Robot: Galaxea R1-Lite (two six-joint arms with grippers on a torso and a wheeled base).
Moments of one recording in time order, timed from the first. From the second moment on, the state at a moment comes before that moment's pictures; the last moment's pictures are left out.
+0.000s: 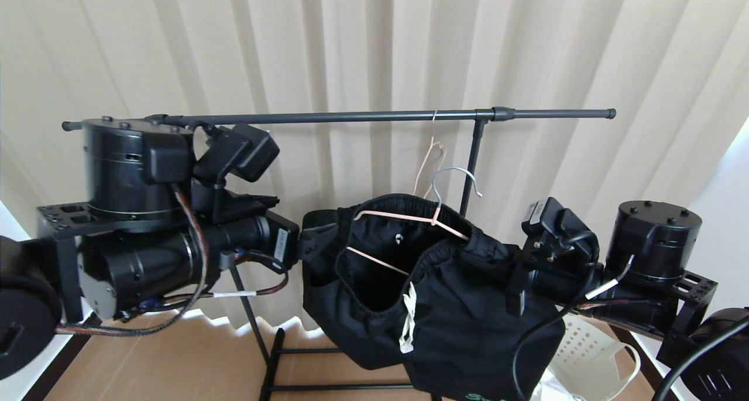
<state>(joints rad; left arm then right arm) -0.55 1.53 -0.85 -0.33 0.06 0.13 0.43 1.77 -0.51 -1.05 0.43 -0.28</state>
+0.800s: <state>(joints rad) -0.33 1.58 -1.09 0.20 -0.46 0.91 0.36 1.80 -0.48 -1.04 0.72 -0.28</state>
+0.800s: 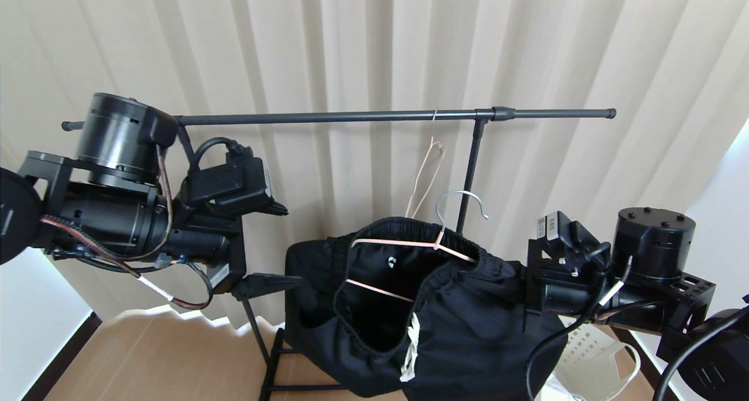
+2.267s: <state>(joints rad) -0.51 1.76 -1.10 0.02 -0.45 0.74 0.37 1.77 -0.44 -1.05 0.86 -0.28</state>
